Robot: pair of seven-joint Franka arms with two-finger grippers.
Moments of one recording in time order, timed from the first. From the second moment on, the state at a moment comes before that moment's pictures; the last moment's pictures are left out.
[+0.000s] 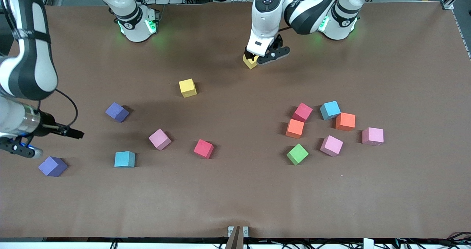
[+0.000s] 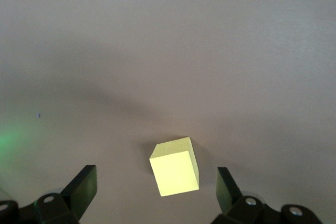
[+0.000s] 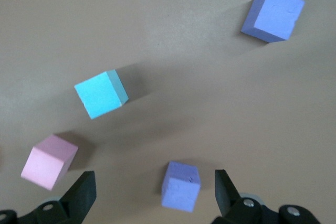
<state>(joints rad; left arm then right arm) -0.54 0.07 -0.42 -2.18 -0.10 2.12 -1.34 -0.01 0.38 -0.10 -1.59 0.06 1.90 0.21</state>
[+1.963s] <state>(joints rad) -0.59 0.22 -0.45 -2.38 -0.22 2.55 -1.53 0.12 0.78 -0.10 -1.40 0.06 2.14 0.03</state>
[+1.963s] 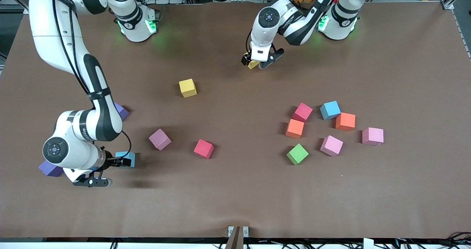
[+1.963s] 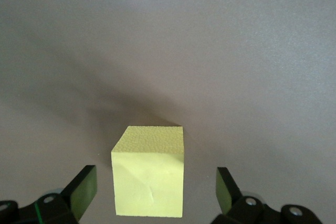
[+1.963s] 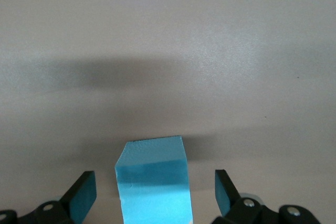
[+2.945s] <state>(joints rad) -0.60 0.29 -0.46 -2.37 -0.22 2.56 -1.54 0.12 0.81 -0.10 -1.40 0.06 2.15 -0.01</state>
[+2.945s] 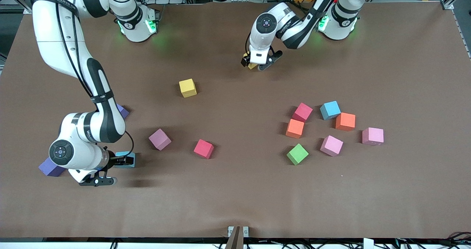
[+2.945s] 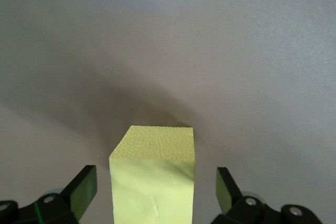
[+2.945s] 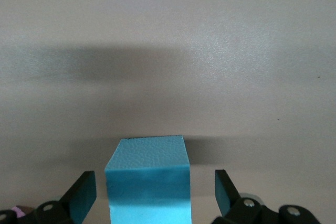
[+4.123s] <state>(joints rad) -0.62 0.33 -0.49 -2.36 -0.22 2.61 -1.55 0.12 0.84 -0.10 -1.41 0.09 2.14 -0.01</state>
